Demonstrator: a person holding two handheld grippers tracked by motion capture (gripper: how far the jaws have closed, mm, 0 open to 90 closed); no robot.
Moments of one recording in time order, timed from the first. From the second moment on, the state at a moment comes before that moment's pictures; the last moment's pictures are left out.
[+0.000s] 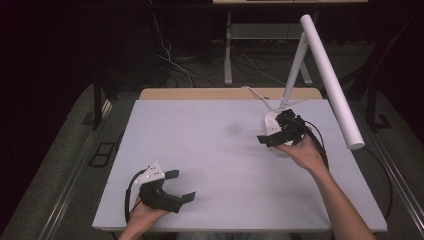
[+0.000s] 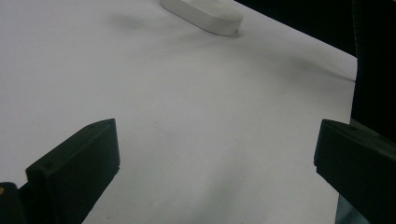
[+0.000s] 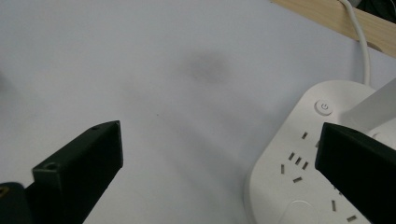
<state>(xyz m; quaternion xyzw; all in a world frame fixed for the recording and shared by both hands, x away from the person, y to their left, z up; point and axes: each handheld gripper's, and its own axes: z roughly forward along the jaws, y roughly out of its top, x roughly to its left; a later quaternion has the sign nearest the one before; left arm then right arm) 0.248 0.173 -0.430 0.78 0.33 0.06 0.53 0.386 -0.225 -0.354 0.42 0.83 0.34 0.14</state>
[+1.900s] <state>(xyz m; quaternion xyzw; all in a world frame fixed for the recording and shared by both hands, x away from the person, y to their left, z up) 0.252 0.179 -0.432 0.78 0.33 0.06 0.53 0.469 -0.217 -0.374 0.44 0.84 0.22 0.22</state>
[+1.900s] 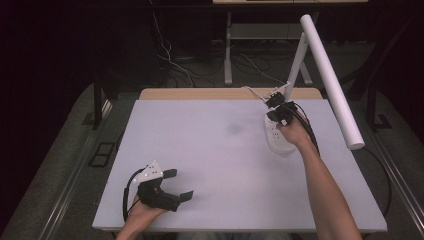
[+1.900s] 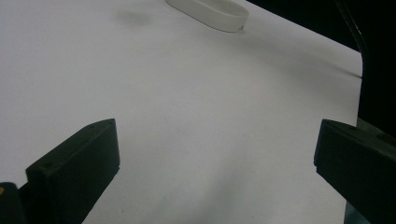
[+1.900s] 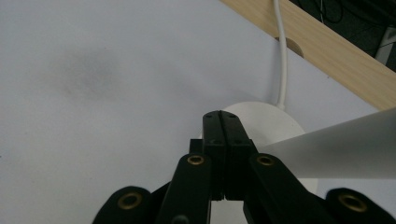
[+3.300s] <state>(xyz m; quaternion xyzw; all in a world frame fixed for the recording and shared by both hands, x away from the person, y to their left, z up) 0.252 0.180 -0.433 0.78 0.33 0.06 0.52 0.489 -0.220 -0.405 0.46 0.84 0.19 0.22</state>
